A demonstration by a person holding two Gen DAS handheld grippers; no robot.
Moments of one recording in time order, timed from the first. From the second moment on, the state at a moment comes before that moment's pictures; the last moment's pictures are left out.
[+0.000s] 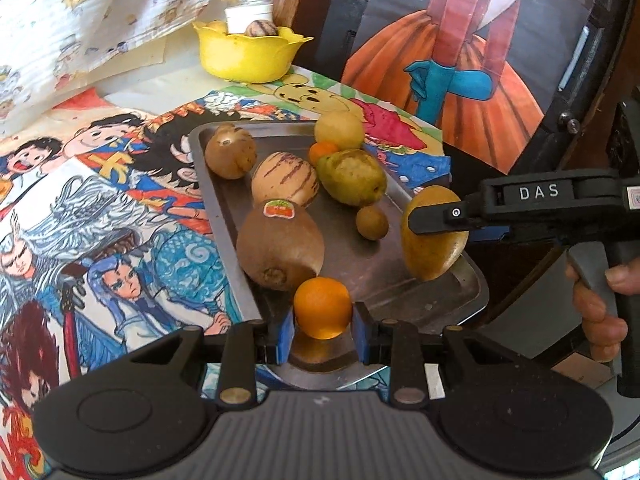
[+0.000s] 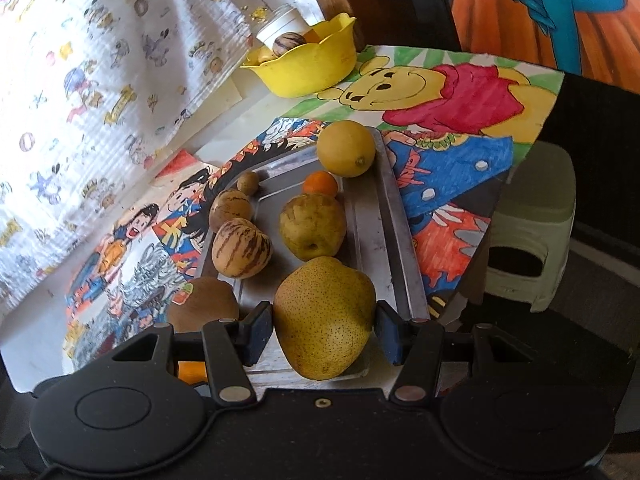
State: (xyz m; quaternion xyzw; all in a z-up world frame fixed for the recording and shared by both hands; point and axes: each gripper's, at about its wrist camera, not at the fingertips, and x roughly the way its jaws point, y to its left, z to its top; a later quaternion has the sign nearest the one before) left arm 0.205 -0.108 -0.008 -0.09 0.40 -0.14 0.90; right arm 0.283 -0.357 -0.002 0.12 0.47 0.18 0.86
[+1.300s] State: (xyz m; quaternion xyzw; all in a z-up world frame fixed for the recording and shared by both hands) left arm 0.199 -0.107 -0.008 -0.10 0.40 -0.13 0.90; right arm 0.281 -0.351 -0.012 0.05 0.42 0.19 0.89
